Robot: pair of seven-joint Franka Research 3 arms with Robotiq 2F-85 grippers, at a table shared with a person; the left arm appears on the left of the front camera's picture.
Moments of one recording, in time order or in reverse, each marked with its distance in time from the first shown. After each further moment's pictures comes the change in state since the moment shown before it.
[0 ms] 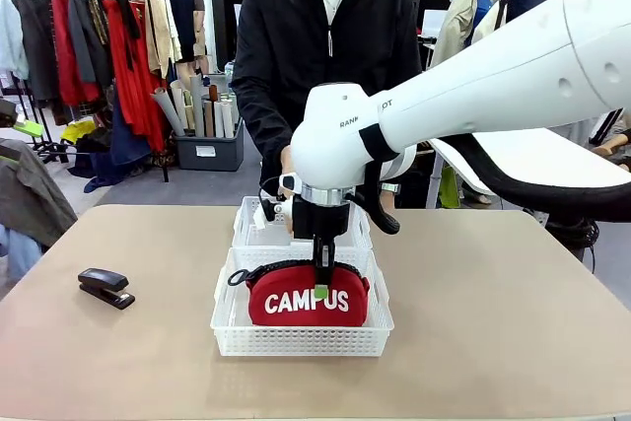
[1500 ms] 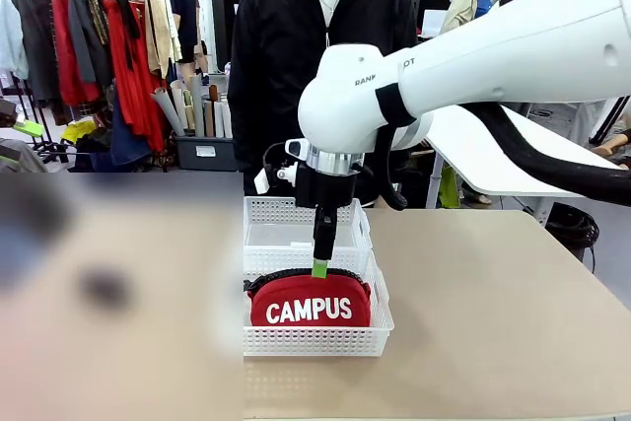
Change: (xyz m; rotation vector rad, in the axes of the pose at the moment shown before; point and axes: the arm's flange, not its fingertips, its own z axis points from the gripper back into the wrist) left arm 0.000 0.000 0.000 0.000 0.000 0.000; right arm -0.005 0.016 0.060 -0.046 -0.074 -0.053
